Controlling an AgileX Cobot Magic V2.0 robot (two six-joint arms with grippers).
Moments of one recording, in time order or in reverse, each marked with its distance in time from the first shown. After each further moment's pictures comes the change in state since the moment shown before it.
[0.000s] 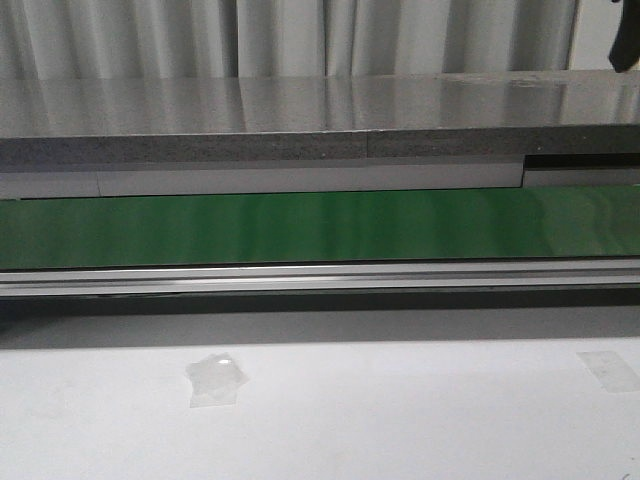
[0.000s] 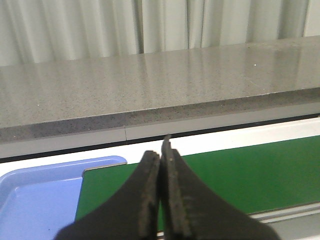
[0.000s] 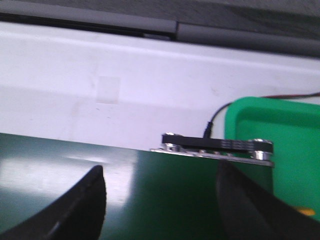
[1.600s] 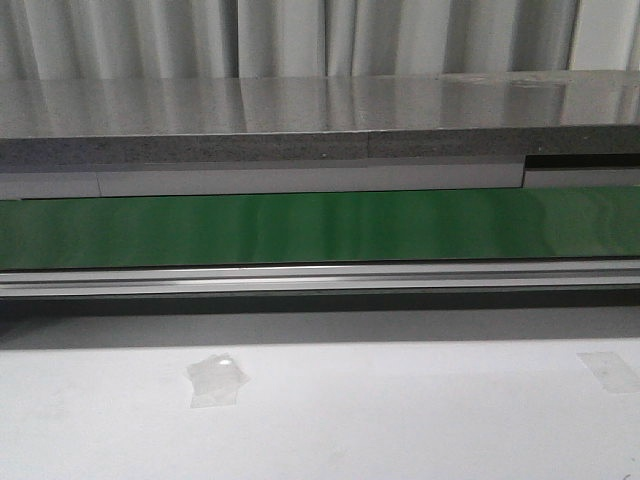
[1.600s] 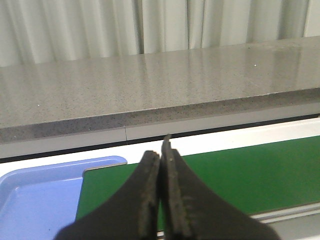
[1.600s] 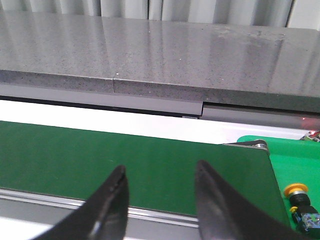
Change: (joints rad) left arm 0.000 0.000 0.000 0.000 0.000 0.000; right arm 0.122 -1.224 0.988 0.096 -0.406 0.000
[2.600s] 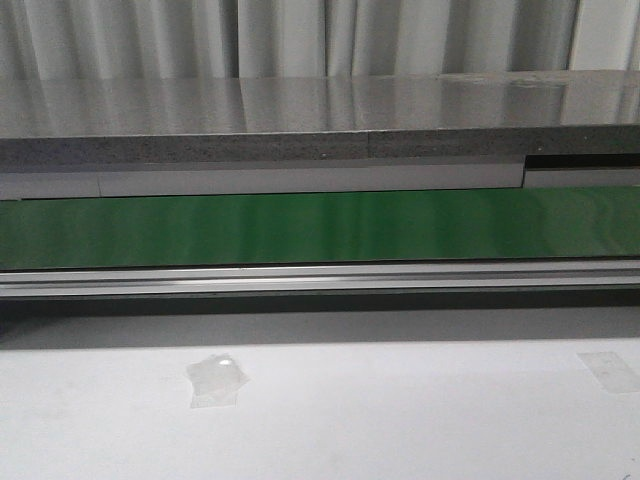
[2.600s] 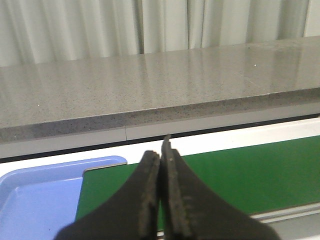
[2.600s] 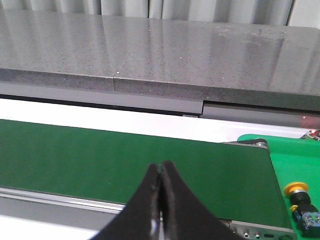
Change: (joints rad) left arm 0.000 0.000 0.000 0.000 0.000 0.000; right arm 0.000 0.000 0.000 0.000 0.004 0.000
